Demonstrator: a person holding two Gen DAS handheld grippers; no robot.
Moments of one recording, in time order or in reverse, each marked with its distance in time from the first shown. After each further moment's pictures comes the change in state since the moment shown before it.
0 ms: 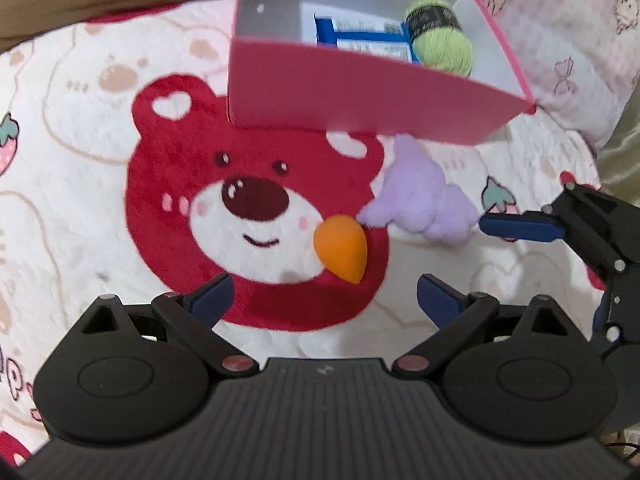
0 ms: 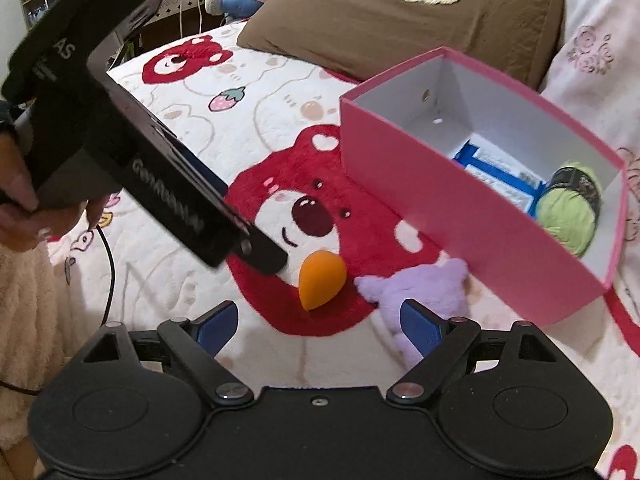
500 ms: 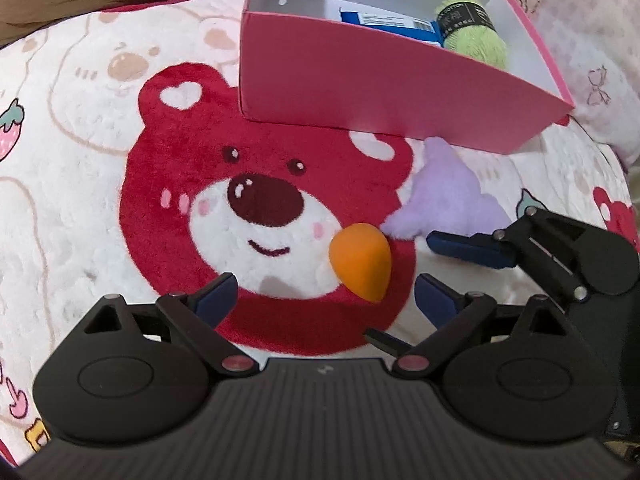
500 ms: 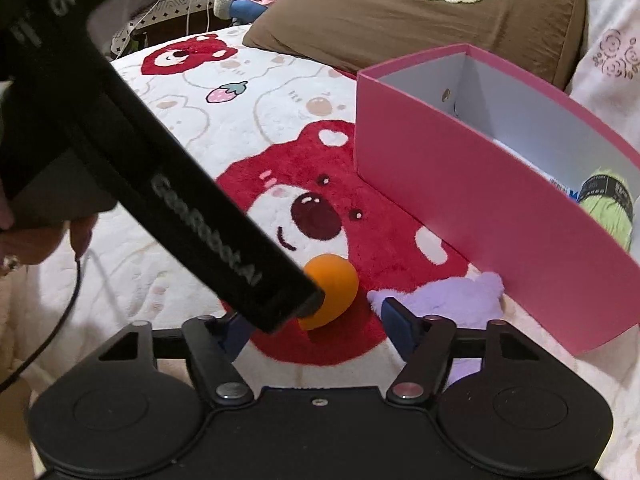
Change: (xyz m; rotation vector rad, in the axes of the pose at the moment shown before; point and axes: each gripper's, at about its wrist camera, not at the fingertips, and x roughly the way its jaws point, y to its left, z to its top) left arm 0.028 0.002 -0.003 -0.049 -0.047 0.057; right arm 0.053 0.006 -0.015 -0.048 -0.081 -0.014
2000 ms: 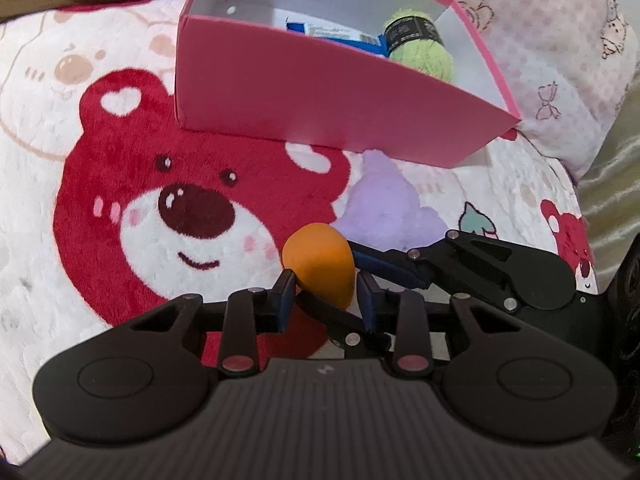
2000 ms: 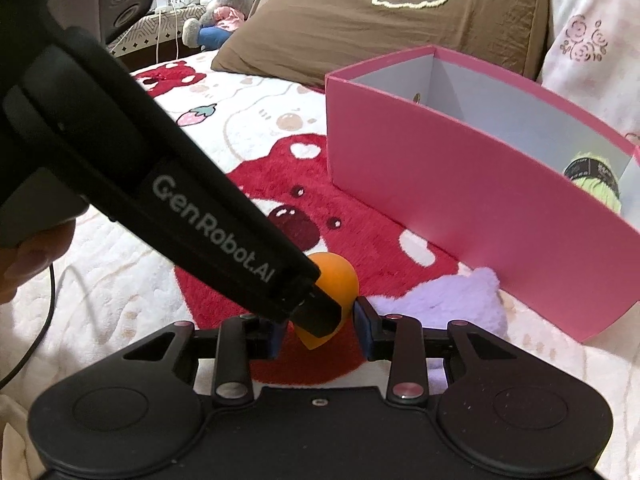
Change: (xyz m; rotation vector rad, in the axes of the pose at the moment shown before) left arm 0.005 -0.014 -0.004 0.007 -0.064 -0.181; right arm -0.002 -0.007 -0.002 0.065 -0.098 -0.061
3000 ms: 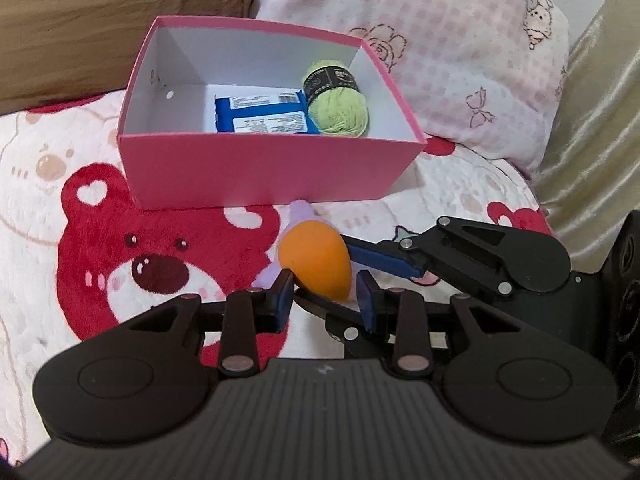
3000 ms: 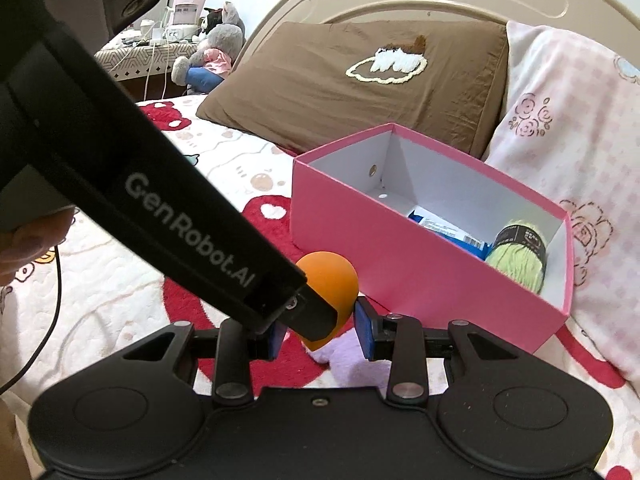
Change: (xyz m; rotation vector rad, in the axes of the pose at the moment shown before) left arm -0.051 -0.058 0.005 0.173 -0.107 -0.030; right arm -0.072 -0.019 0.014 -0.067 -0.132 -0.105
